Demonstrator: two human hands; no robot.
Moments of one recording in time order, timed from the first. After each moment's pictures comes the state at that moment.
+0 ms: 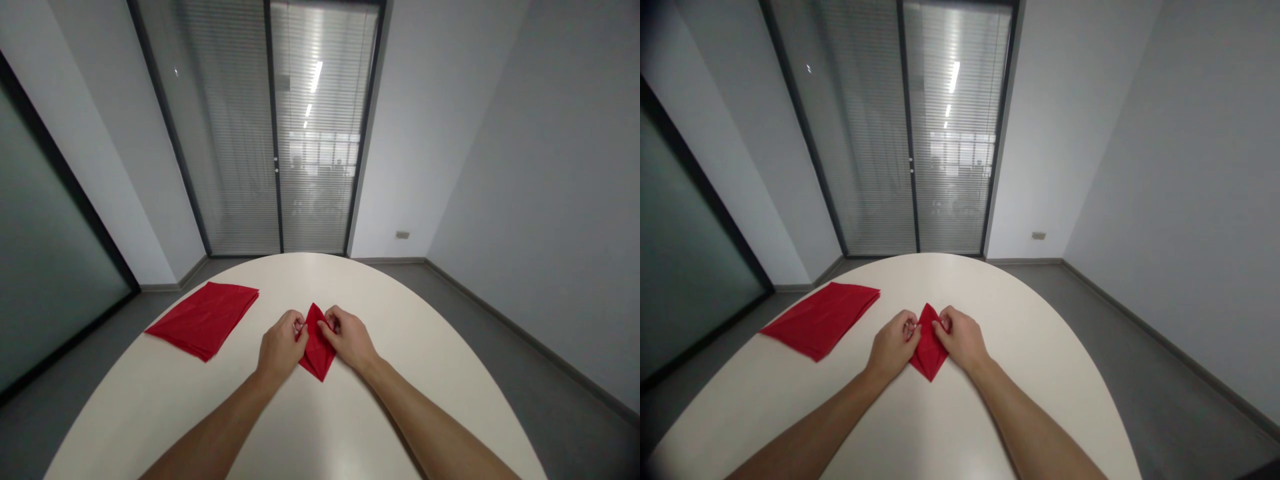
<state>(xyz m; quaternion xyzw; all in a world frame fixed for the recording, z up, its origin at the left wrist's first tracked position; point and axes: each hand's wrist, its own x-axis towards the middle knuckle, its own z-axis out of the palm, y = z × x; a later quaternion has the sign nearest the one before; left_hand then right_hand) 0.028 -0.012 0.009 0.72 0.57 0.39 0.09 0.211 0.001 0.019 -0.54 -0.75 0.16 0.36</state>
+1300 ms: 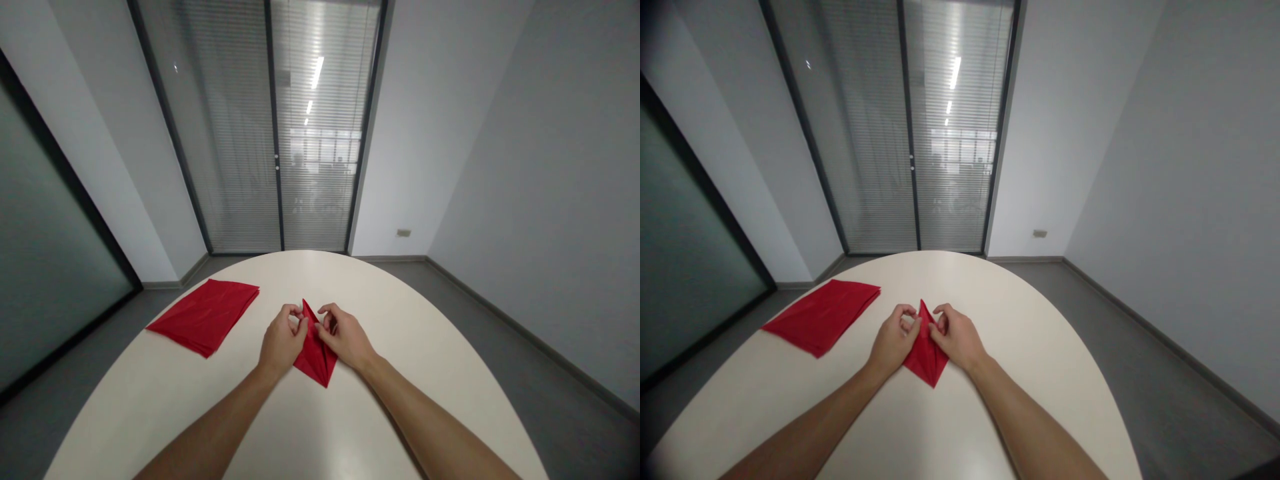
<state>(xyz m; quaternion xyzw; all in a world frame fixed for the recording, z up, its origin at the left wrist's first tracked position) 0.030 -0.008 0.007 0.65 0.57 0.45 0.22 0.207 0.000 0.015 -0.48 -0.77 0.22 0.37</state>
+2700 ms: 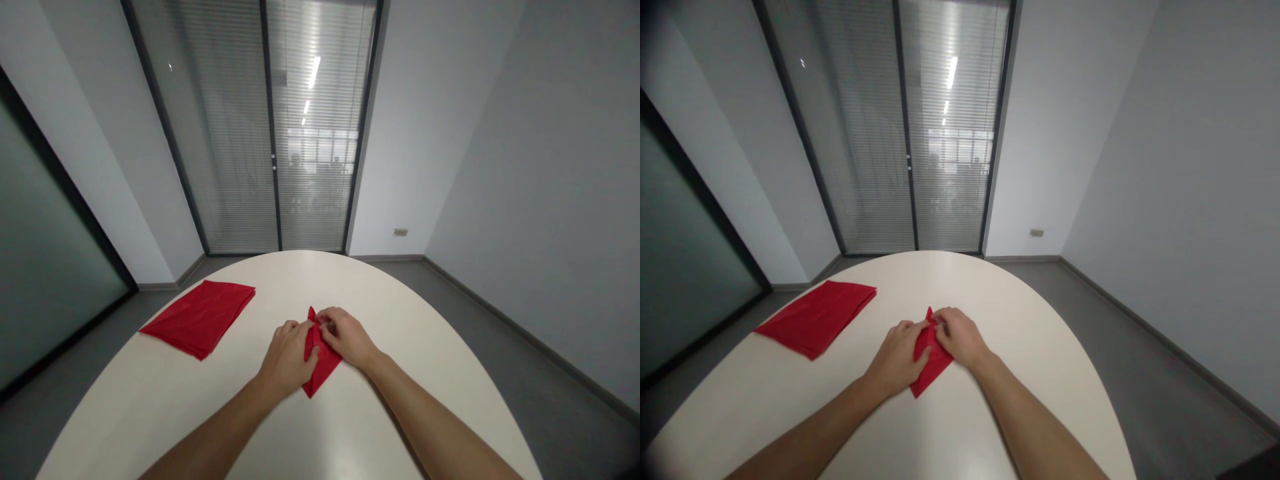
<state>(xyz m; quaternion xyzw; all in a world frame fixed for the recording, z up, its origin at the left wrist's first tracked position) 0.044 -0.032 0.017 0.81 0.51 0.27 0.09 0.227 0.007 0.011 -0.46 -0.81 0.16 0.32</state>
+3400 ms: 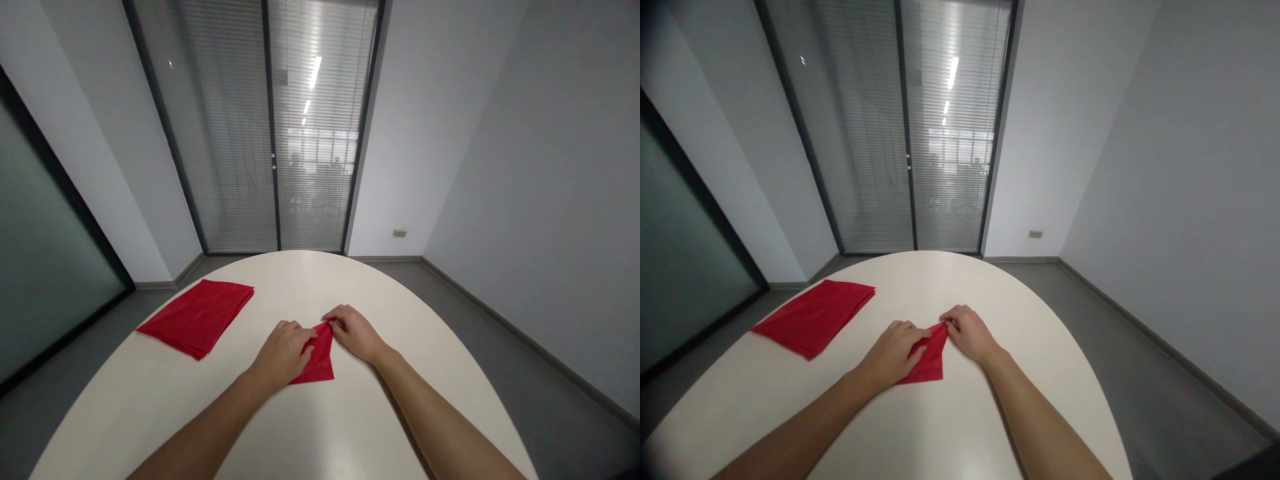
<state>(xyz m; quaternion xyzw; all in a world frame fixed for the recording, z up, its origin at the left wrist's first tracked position) 0.031 -0.022 0.021 0.87 0.44 0.21 0.06 0.250 0.020 0.008 -0.45 -0.82 0.17 0.31</state>
